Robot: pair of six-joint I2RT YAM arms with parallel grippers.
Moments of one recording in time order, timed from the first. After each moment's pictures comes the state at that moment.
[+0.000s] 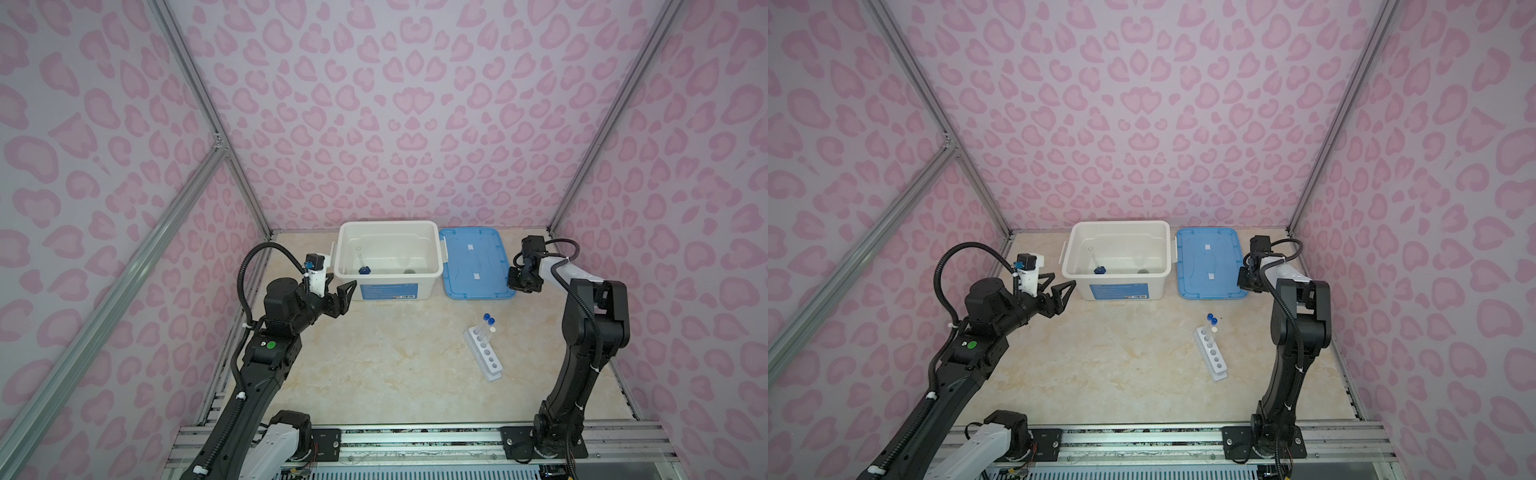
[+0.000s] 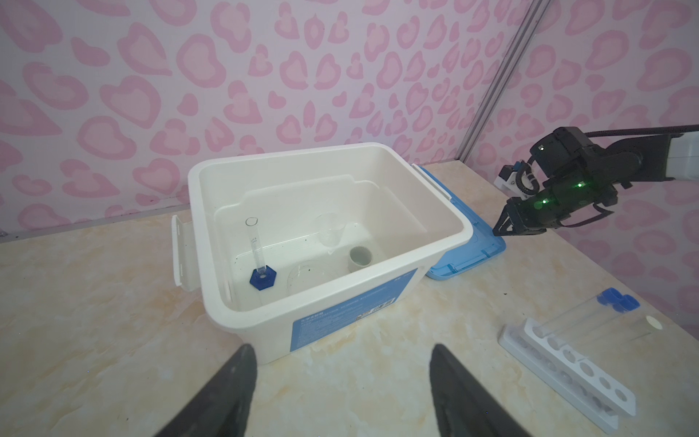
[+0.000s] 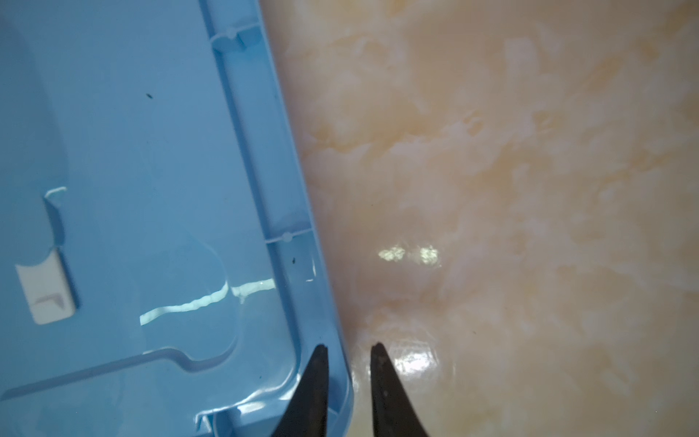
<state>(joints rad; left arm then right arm) -0.18 0.87 0.76 -0.17 0.36 -0.07 -0.09 2.01 1.42 -0.61 0.05 0.19</state>
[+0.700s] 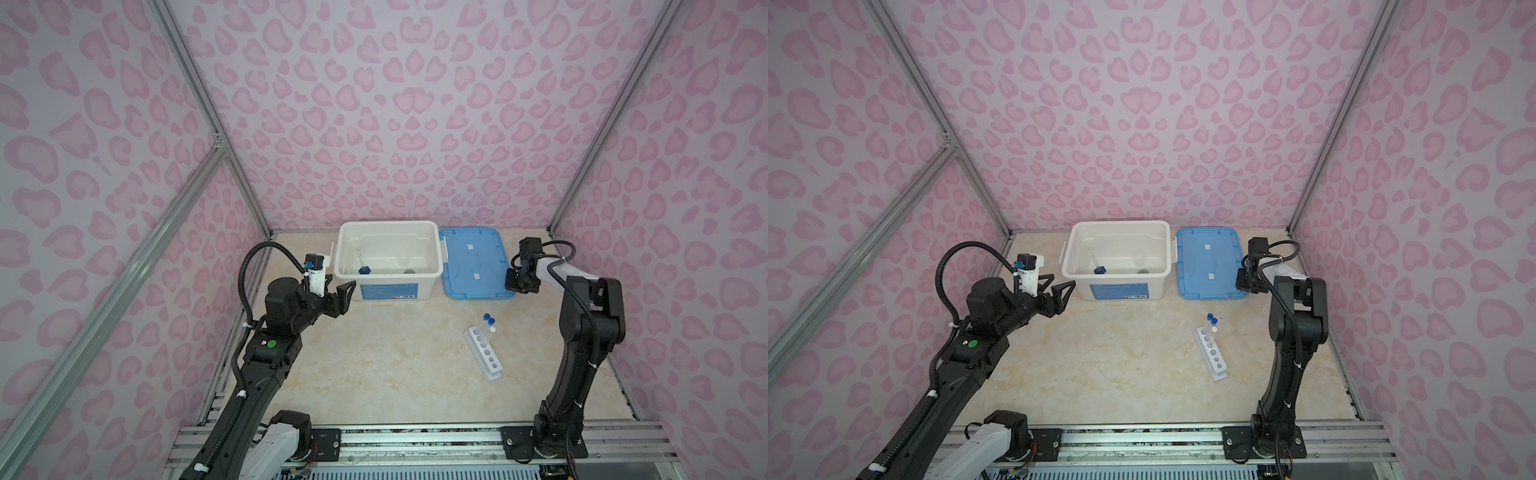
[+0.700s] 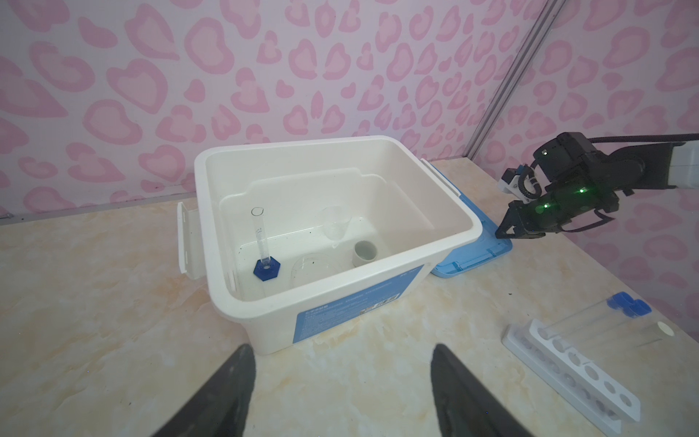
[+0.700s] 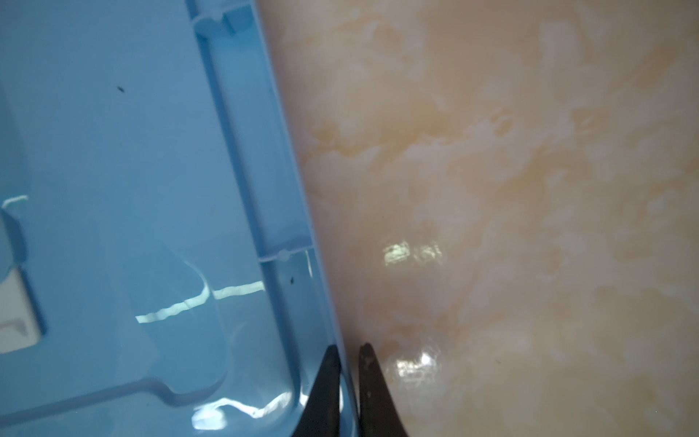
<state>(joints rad) -0.18 0.89 0.76 -0.19 0.34 -0.09 -0.08 2.05 1.42 -0.58 0.04 0.20</state>
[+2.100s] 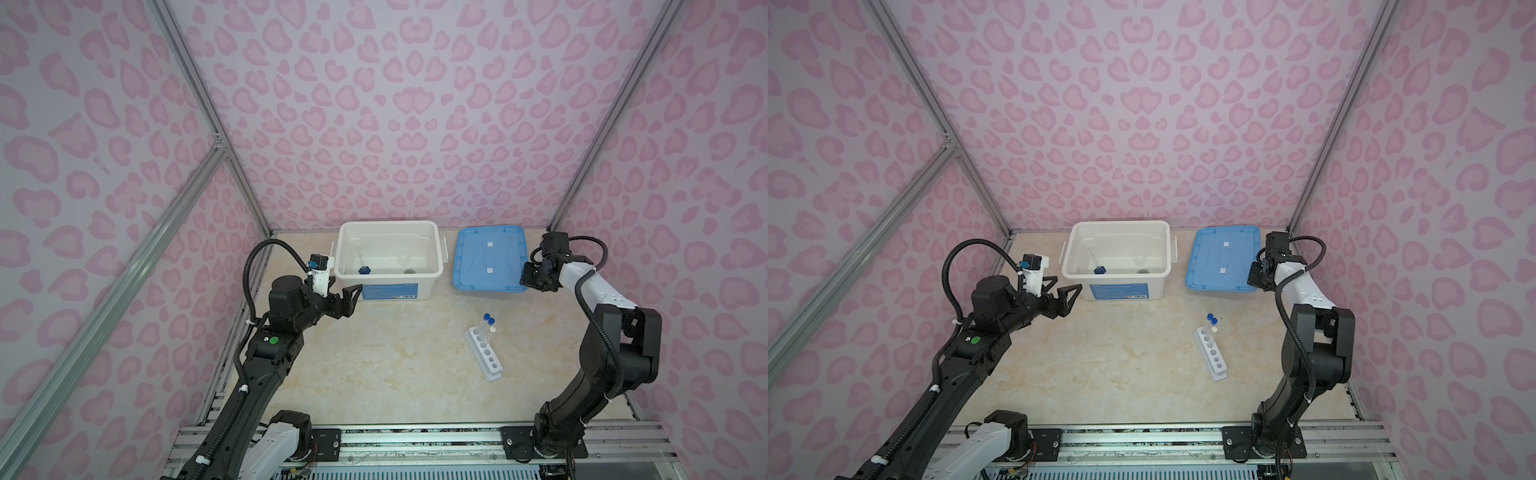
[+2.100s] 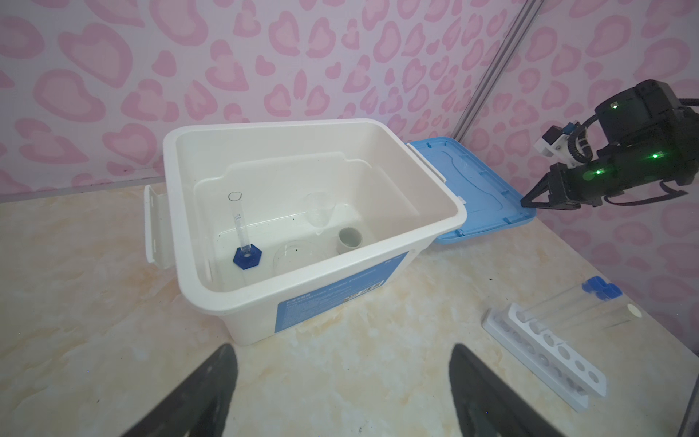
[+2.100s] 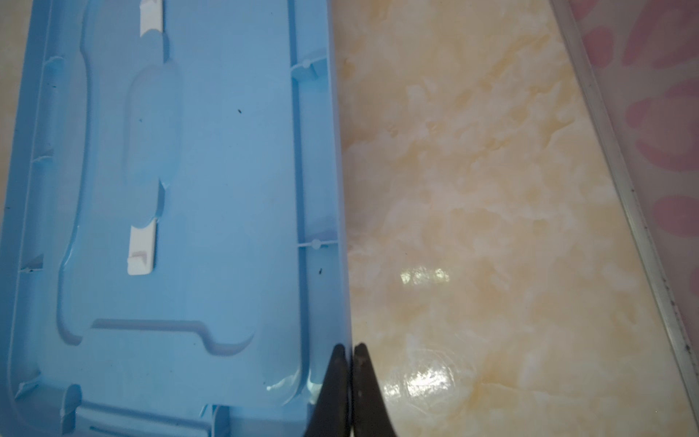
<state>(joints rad) -0.20 0.91 0.77 -0.21 0.39 -0.11 -0.14 1.72 1.29 -0.65 0.00 0.22</state>
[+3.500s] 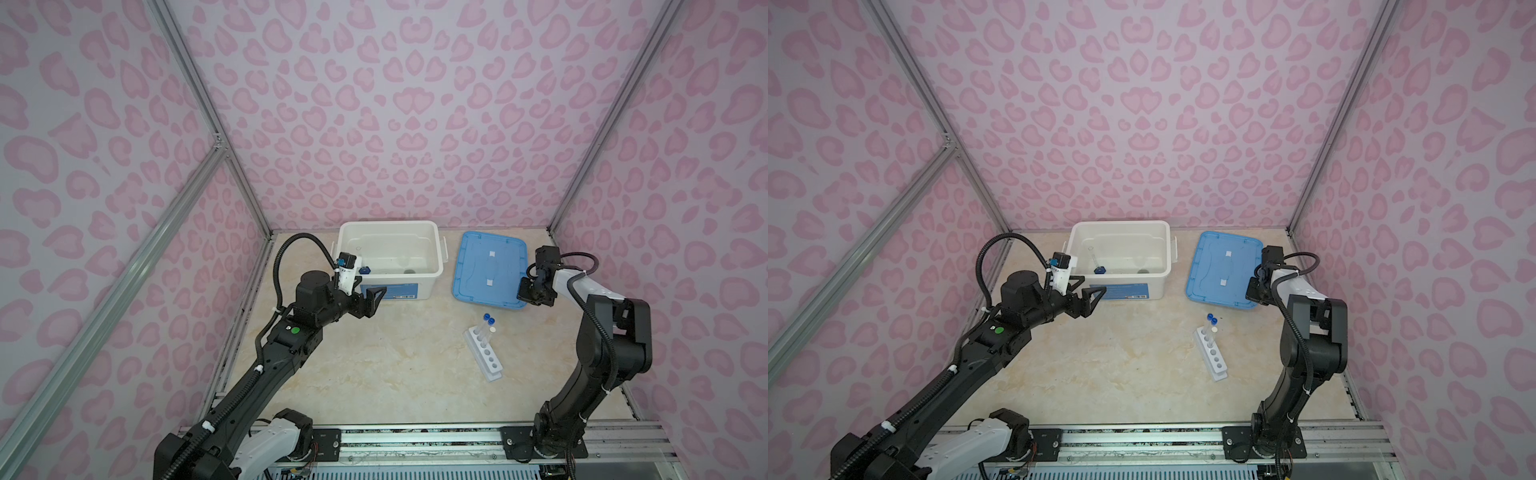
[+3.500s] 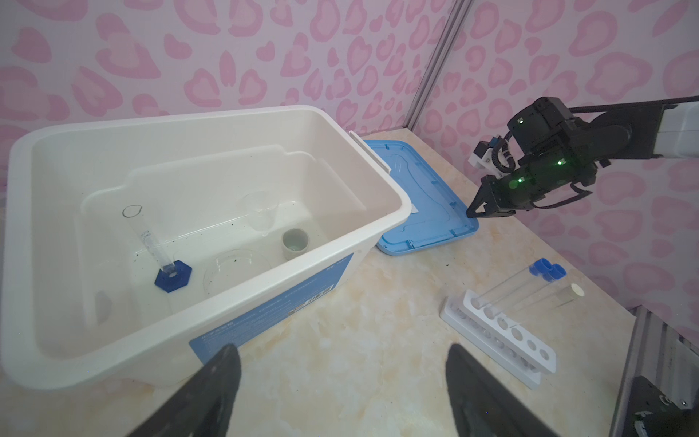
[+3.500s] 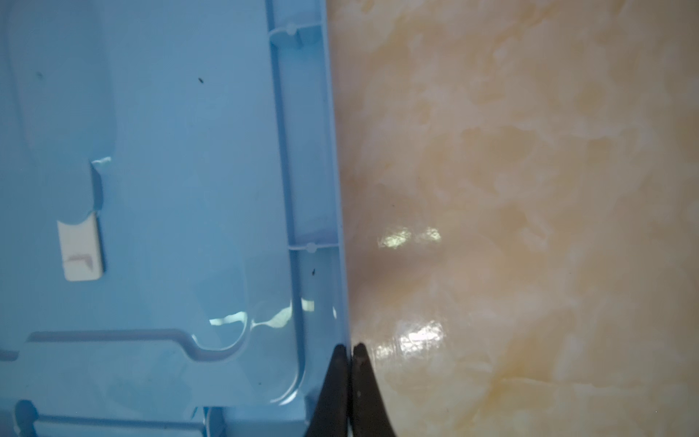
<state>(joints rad) -0.38 1.04 0.80 -0.12 0.34 -0.14 -0.14 1.82 1.21 -0.61 0.04 0.25</state>
